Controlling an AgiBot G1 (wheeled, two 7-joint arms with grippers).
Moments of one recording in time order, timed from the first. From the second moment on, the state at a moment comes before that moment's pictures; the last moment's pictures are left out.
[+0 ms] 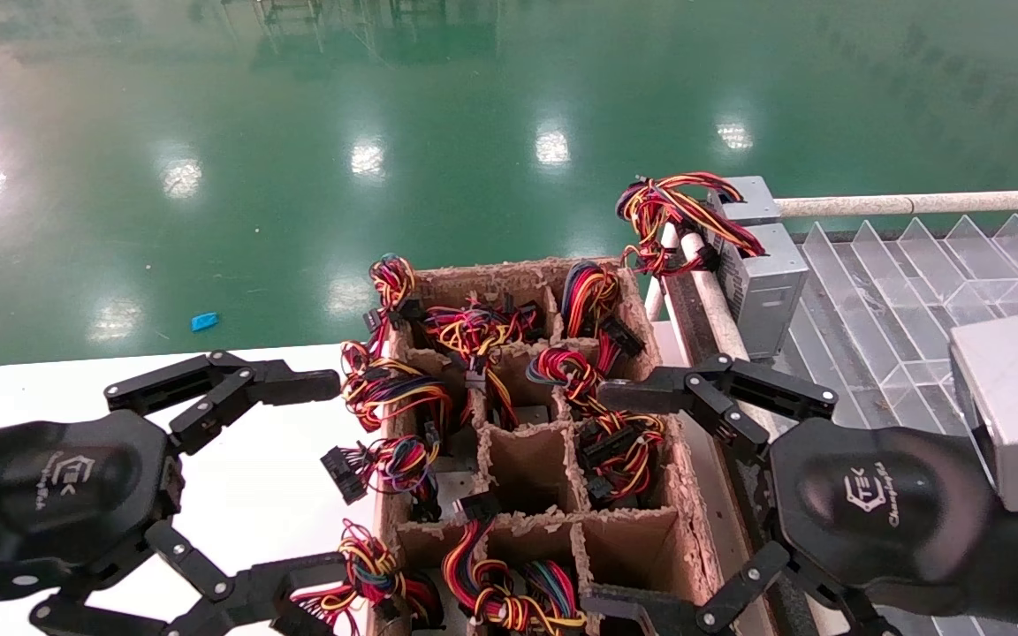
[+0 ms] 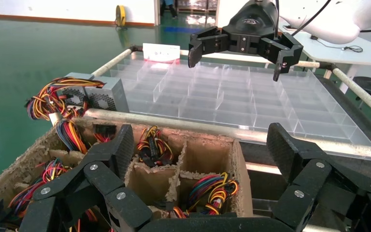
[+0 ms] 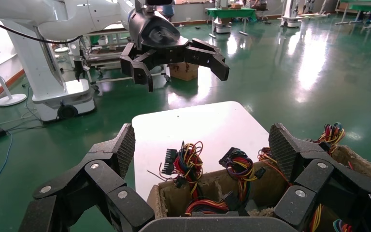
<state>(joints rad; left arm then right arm) -1.11 0.56 0.42 -1.24 0.63 1.43 -0.11 1.08 -0.61 -0.28 1.28 -0.73 -1.49 0.19</state>
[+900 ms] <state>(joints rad) -1.11 0.56 0.42 -1.24 0.63 1.43 -0.11 1.08 -0.61 -0.28 1.28 -0.73 -1.49 0.19</state>
